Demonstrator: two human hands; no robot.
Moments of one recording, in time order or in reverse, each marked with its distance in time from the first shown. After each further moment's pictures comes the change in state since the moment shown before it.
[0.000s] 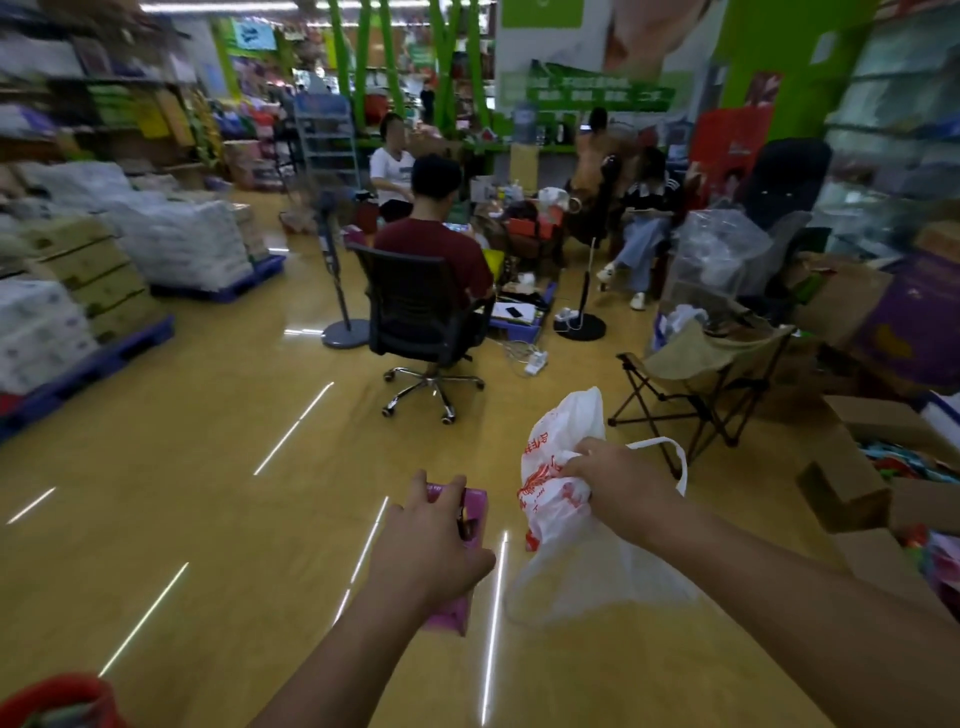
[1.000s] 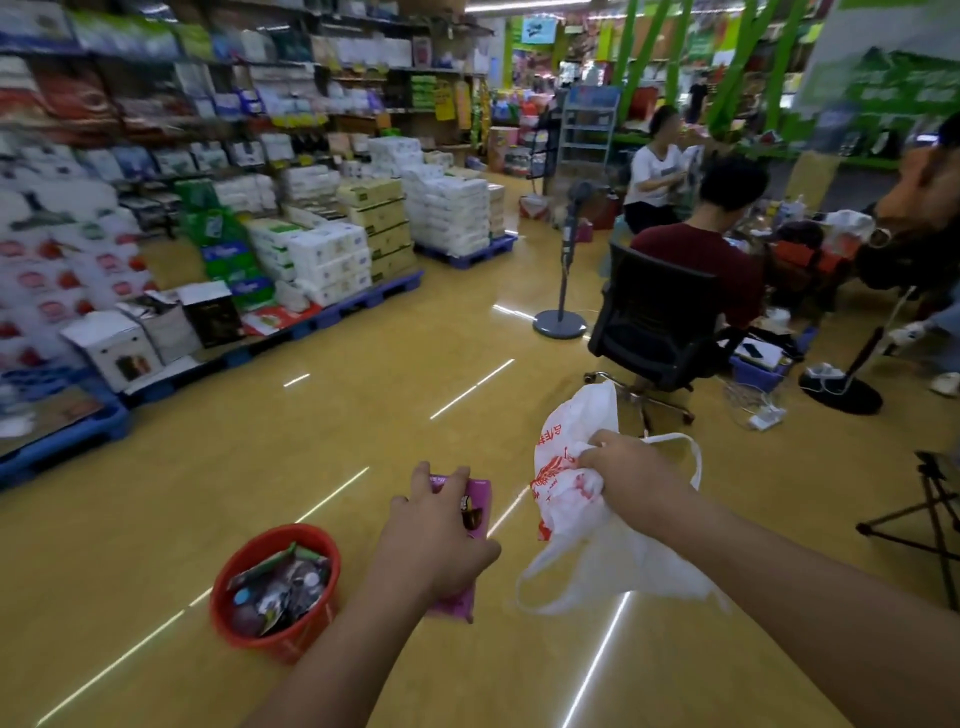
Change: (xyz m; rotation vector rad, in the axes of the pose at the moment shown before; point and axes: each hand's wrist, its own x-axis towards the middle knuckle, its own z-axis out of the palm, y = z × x) left_hand -0.061 -0.249 -0.084 -0.107 0.172 -0.484; right_hand 0.159 -0.275 0.027 -0.059 -0.083 -0.458
